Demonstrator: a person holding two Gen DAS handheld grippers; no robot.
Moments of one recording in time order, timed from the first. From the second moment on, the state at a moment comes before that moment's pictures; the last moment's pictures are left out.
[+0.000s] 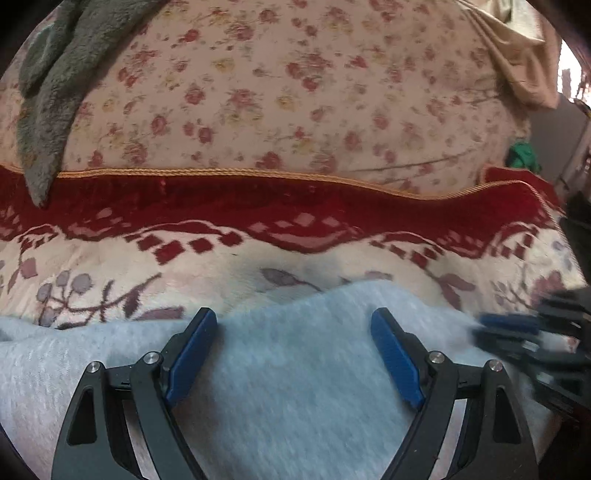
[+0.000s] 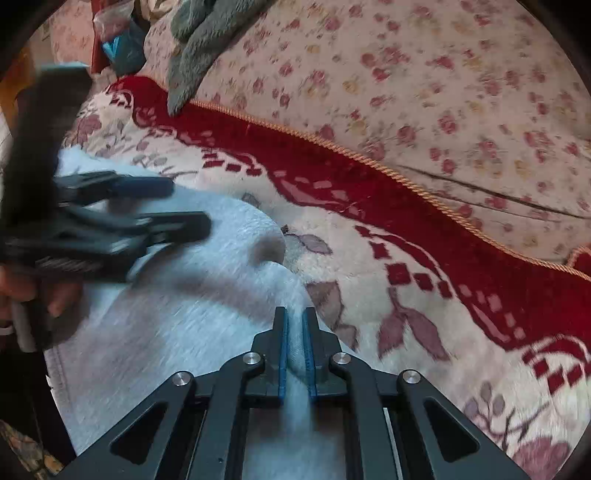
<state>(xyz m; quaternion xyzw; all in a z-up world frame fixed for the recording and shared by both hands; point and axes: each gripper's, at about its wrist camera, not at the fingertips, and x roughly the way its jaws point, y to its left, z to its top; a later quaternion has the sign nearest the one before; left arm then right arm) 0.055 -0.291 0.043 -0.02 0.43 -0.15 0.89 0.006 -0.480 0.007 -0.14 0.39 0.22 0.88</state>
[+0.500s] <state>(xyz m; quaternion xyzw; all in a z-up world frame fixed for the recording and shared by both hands) 0.013 -0.244 0.060 -0.05 0.42 -0.13 0.90 -0.028 -0.492 0.027 -0.04 0.37 0.20 0.91</state>
